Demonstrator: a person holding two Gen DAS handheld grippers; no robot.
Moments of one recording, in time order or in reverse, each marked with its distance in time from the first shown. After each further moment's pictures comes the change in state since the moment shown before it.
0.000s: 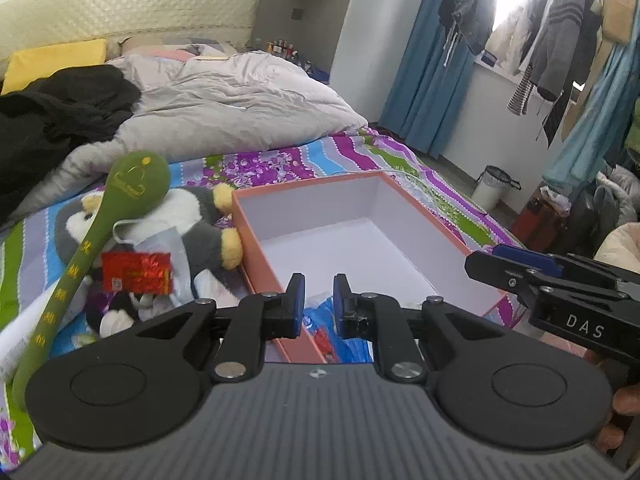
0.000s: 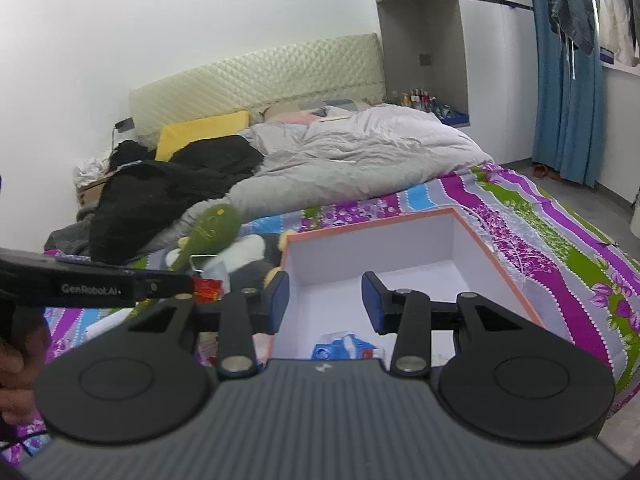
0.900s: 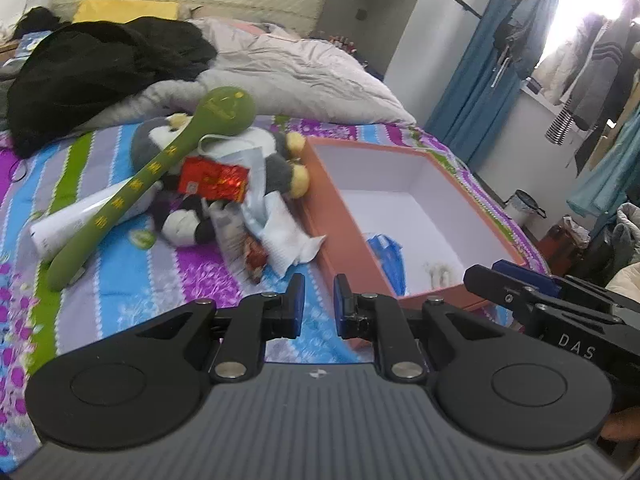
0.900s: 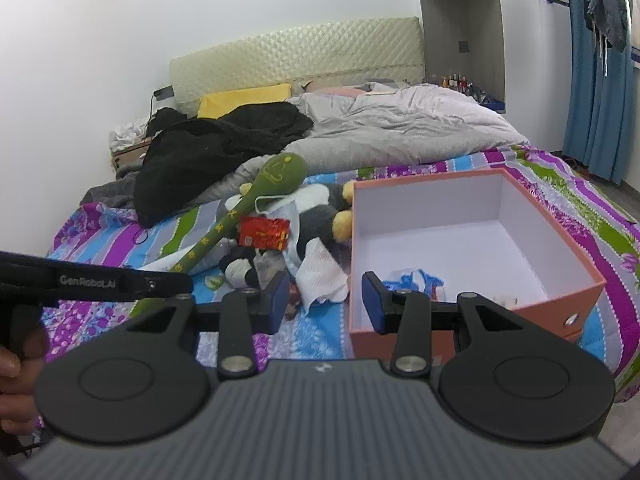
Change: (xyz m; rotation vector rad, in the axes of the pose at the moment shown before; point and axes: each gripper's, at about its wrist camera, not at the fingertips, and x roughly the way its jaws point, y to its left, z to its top) left arm -0.080 0.046 -0.099 -0.181 0.005 0.086; right arm -0.032 0.068 -0.061 -0.053 0.066 0.079
